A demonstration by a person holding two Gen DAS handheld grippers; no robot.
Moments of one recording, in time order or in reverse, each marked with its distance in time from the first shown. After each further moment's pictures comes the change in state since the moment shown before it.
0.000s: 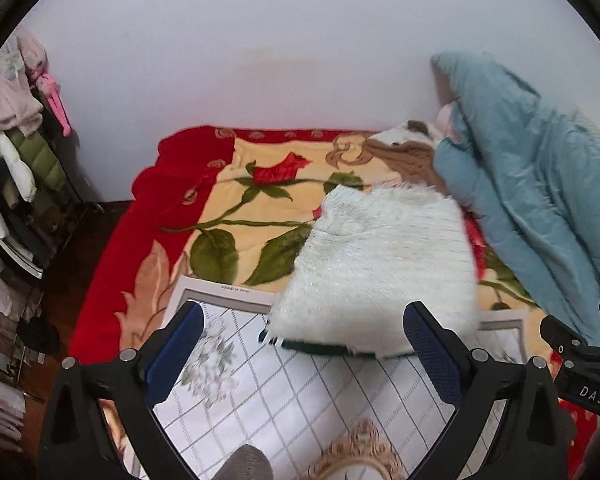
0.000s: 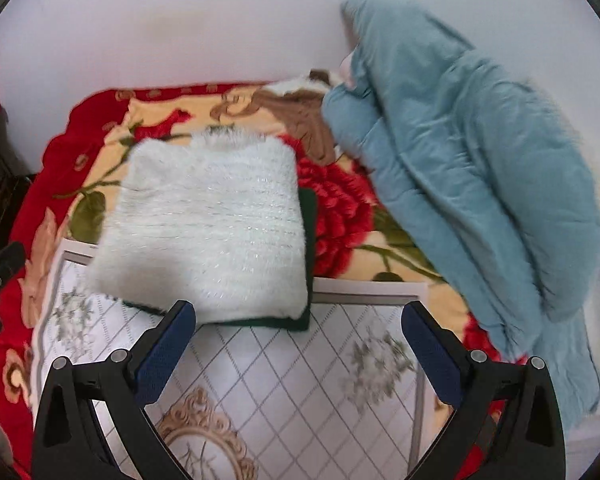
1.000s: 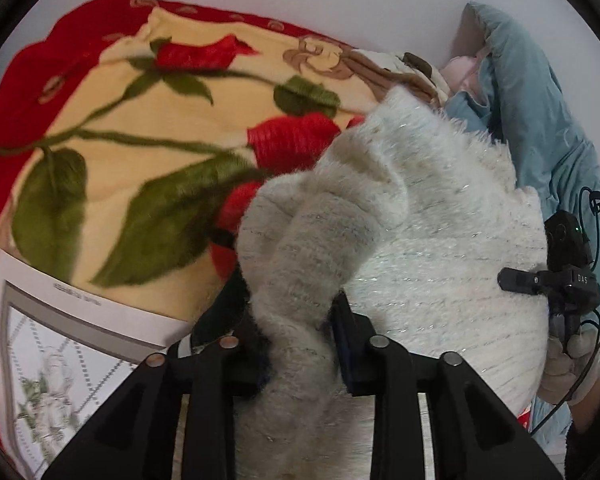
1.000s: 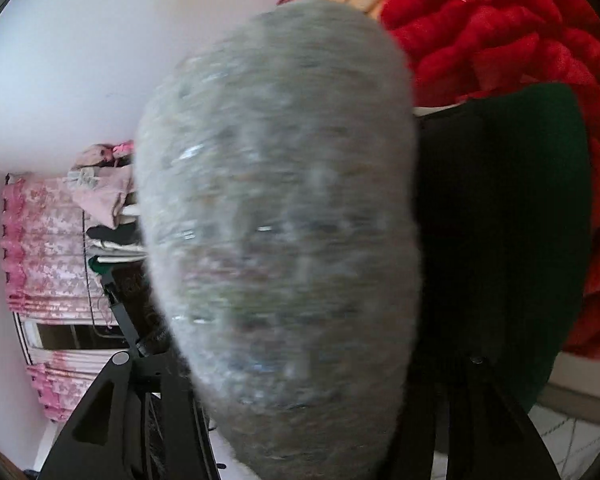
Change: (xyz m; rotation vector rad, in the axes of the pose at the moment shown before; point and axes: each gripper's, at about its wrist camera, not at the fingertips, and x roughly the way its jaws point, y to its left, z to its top) left arm 0.318 0.011 0.007 -0.170 0.319 -0.388; right arm 0.419 -0.054 0.114 0.302 0.519 1.171
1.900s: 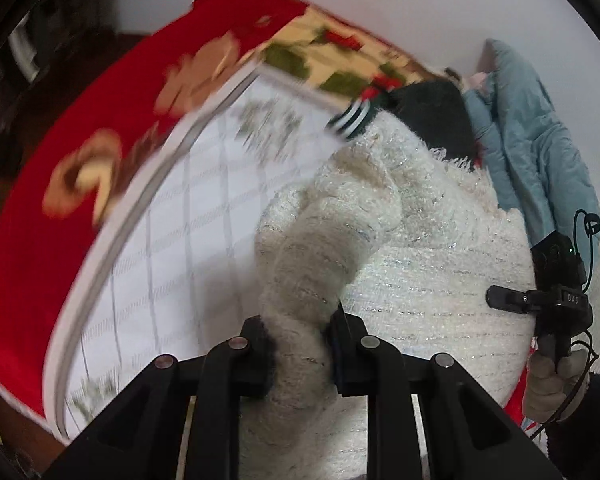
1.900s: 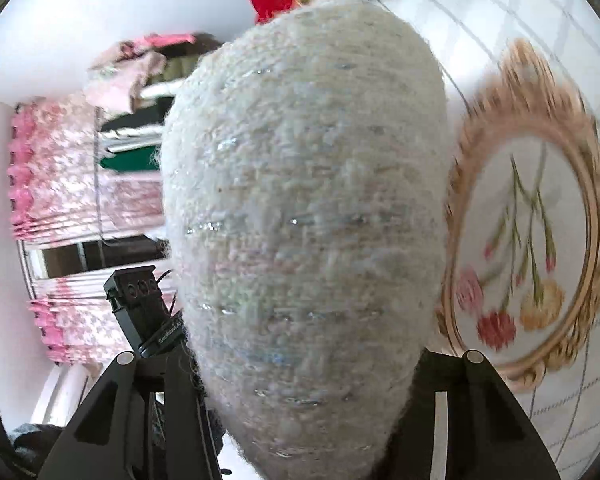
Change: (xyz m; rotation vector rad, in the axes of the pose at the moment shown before) left arm -0.308 0.060 -0.356 -0.169 -0.080 0.134; right arm 0.148 0.099 -0.552 -0.028 0.198 0.080
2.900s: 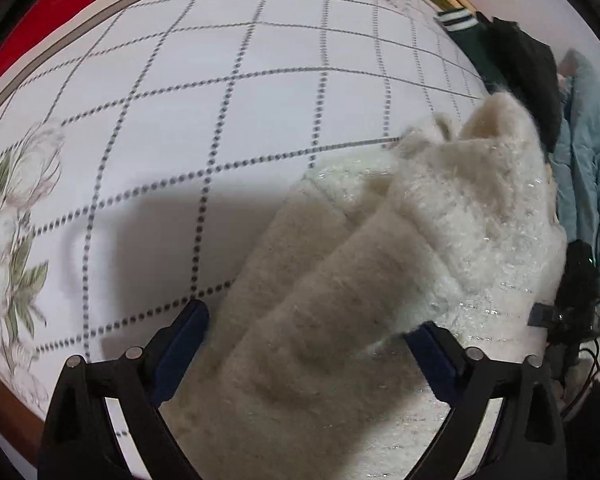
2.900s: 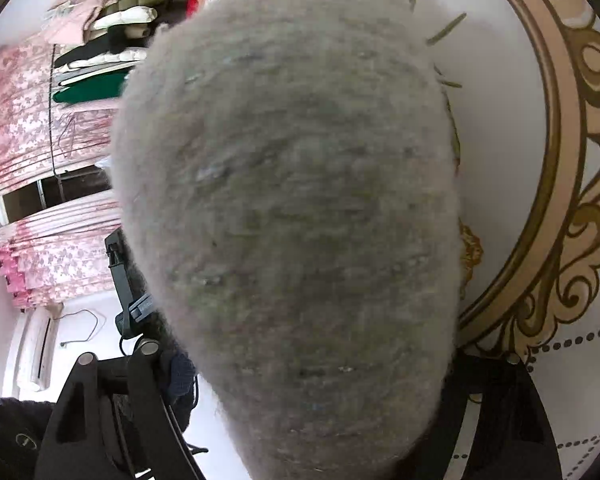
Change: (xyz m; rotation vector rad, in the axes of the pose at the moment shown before) left arm 0.133 0.073 -0.187 -0.291 0.165 0.034; right arm 0.055 -0.168 -0.021 -0.035 0.293 -0.140
